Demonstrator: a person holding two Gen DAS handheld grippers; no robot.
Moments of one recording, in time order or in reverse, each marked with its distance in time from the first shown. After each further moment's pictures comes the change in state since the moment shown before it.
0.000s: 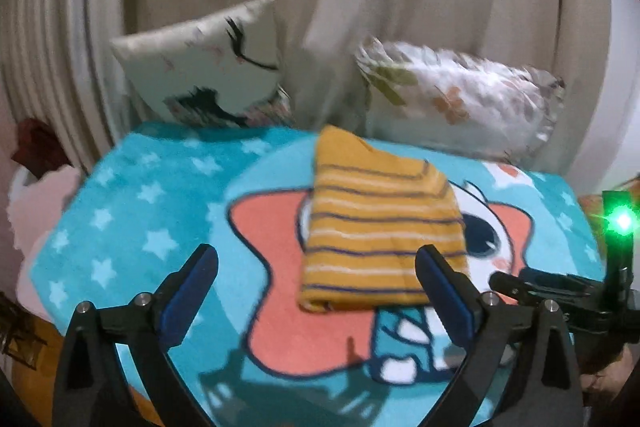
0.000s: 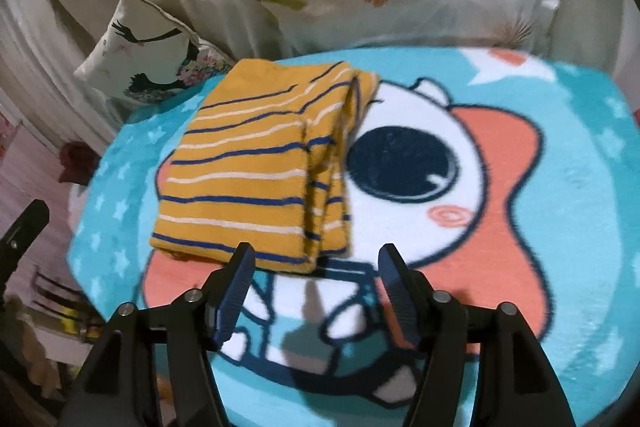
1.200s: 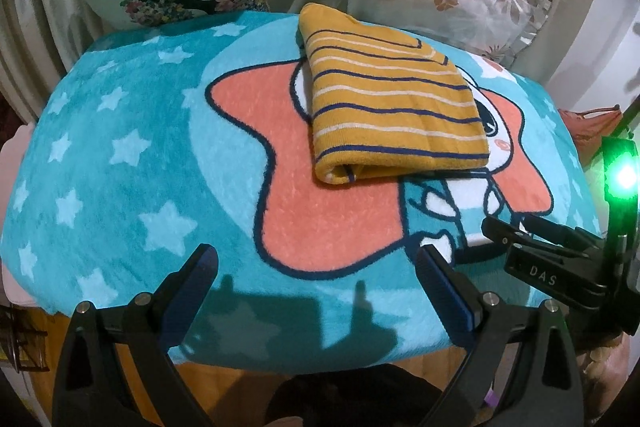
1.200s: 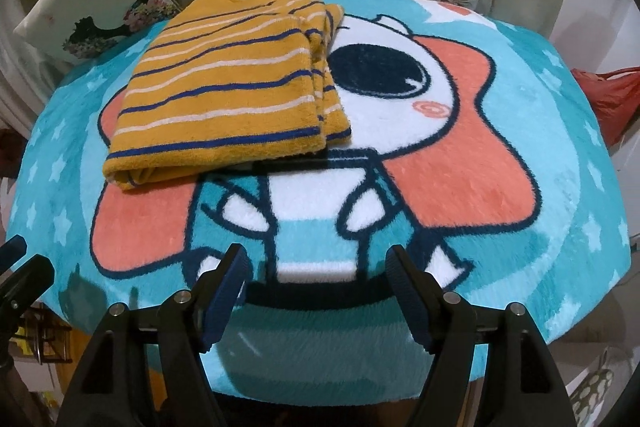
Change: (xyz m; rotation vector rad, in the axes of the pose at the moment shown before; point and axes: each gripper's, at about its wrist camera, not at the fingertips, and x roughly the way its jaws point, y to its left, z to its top) left arm 0.036 0.047 -0.056 0.081 0.344 -0.141; right arm 0.019 0.063 -0.066 0.077 0.108 -0.308
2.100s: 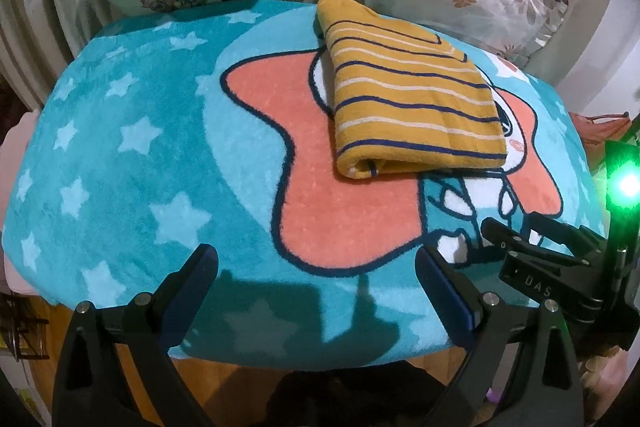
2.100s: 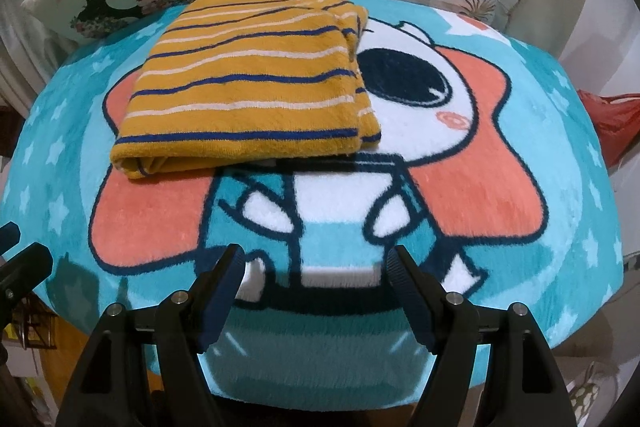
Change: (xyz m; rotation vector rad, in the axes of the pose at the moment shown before) left arm 0.008 0.013 0.002 -0.039 0.037 0.021; right arm 0.006 0.026 0.002 -0.067 0.004 -0.026
